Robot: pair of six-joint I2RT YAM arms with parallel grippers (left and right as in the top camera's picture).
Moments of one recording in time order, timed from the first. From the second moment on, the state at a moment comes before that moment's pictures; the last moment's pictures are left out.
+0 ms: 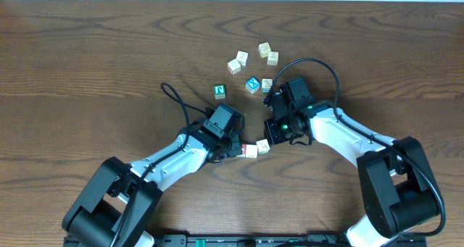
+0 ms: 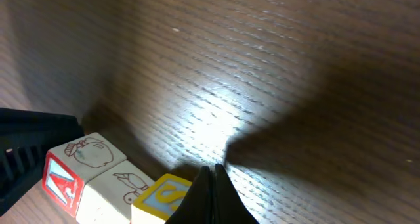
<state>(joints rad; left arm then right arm) -0.63 1.67 0.80 -0.30 0.13 -0.77 0.41 1.78 0.96 -0.46 -0.38 0.14</state>
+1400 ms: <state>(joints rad) -0.63 1.67 0.80 -0.30 0.13 -0.77 0.41 1.78 0.96 -0.48 -0.36 0.13</state>
